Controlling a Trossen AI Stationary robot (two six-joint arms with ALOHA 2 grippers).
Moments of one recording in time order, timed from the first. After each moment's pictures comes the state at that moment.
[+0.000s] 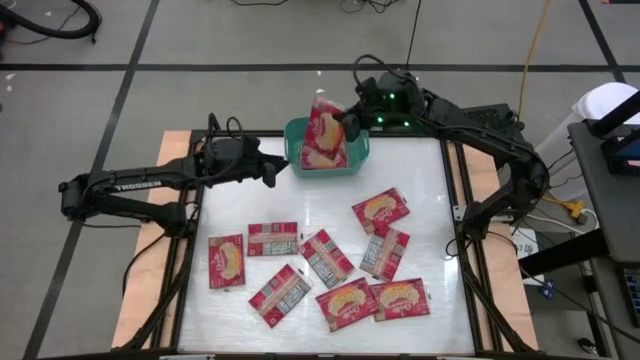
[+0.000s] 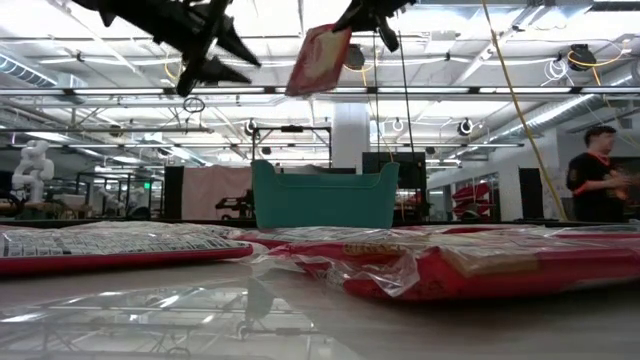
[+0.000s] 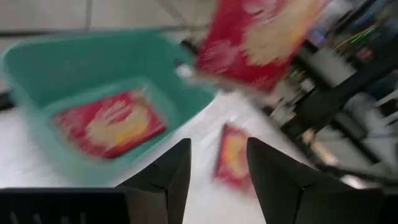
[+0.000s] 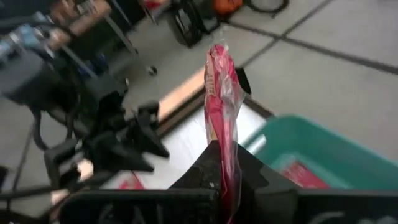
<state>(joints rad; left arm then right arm) 0.29 1.05 0.80 -0.07 -0.12 -0.64 -0.45 1.52 1.63 -0.48 -0.13 0.44</state>
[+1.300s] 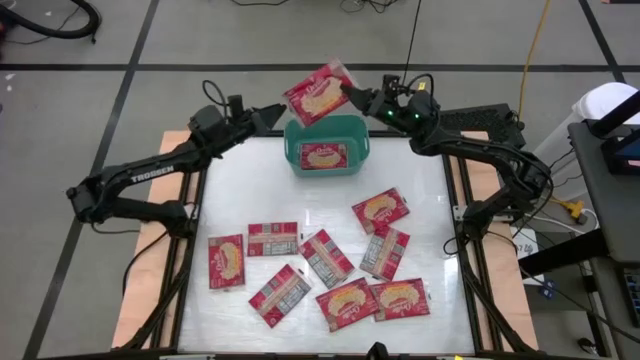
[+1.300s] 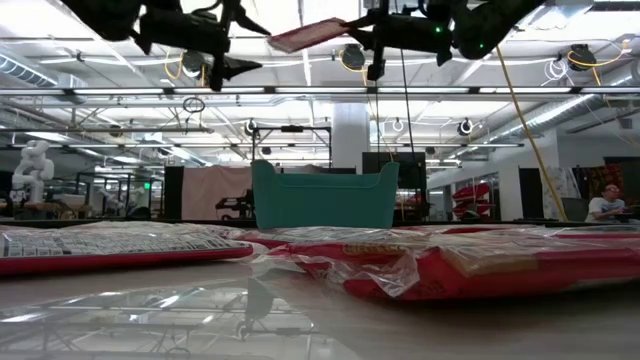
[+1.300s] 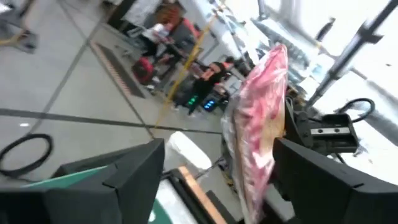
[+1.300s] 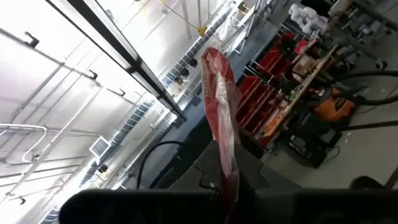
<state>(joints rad) 0.62 1.18 0.80 0.52 0.08 -0.77 -0.61 1.51 1.05 0.85 -0.23 1.05</state>
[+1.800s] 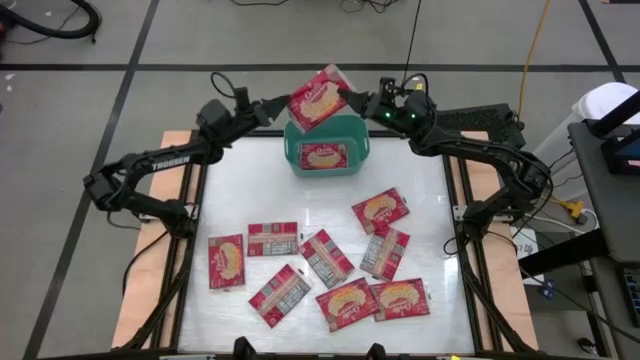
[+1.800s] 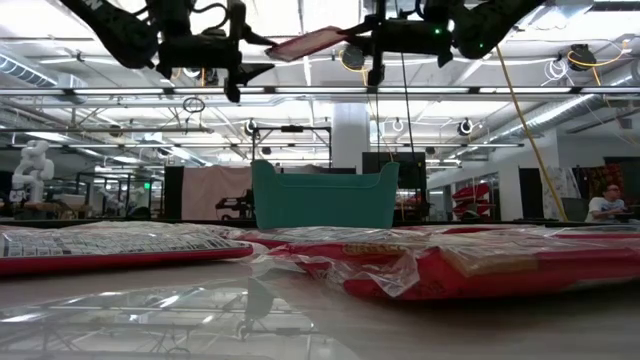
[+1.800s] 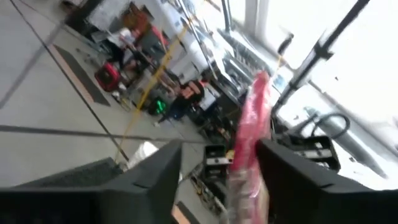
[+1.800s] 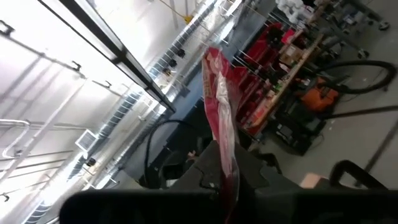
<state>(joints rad) 0.72 1.34 0.80 0.80 0.27 -0.85 -0.60 1.51 1.04 0.76 -0.24 1.03</state>
